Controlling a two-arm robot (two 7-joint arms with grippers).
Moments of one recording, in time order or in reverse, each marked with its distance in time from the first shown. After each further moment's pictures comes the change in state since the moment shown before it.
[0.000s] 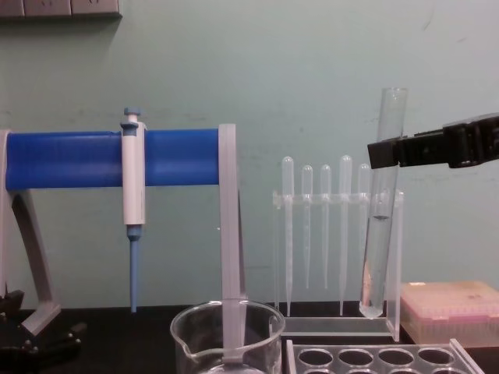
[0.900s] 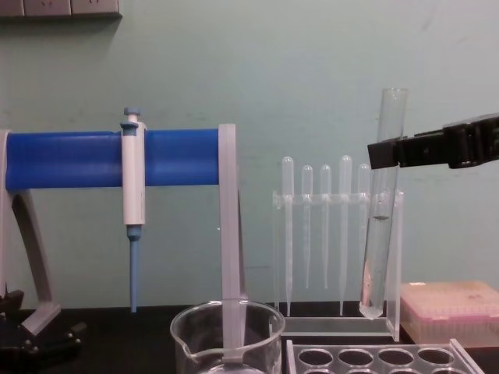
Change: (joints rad) left arm 0.000 0.000 0.000 0.000 0.000 0.000 0.000; right arm 0.000 0.000 0.000 0.000 -0.001 0.000 0.000
